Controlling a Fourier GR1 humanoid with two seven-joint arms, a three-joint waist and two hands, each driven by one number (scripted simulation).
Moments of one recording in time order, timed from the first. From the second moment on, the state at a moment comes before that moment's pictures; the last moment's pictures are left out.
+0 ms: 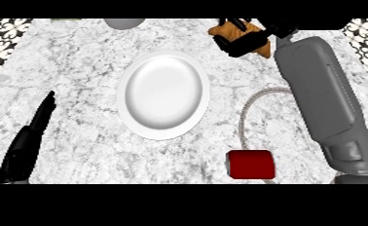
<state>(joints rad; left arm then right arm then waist) 0.10 0.28 0.13 -1.53 -0.20 -0.01 -0.11 -0.97 -0.23 0.02 -1.03 0.59 0.24 -0.35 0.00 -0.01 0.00</state>
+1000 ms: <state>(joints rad) 0.05 0.28 0.14 -1.49 -0.22 -0.04 -0.14 -1.06 0.00 0.39 -0.80 0.45 0.11 -0.04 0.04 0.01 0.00</state>
